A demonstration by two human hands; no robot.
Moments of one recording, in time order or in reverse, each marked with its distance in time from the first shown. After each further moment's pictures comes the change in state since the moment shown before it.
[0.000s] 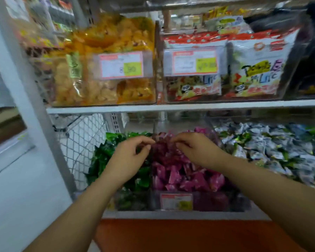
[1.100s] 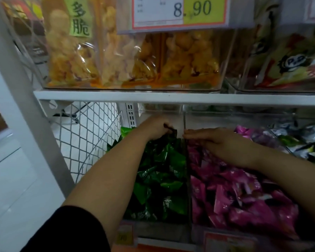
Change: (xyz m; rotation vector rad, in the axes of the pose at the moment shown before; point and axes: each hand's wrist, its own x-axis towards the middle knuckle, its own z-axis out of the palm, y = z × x) left_hand 0.165 -0.126 0.026 0.279 -0.356 -0.046; right_hand 0.084 0.027 0.038 0.142 -0.247 -0.064
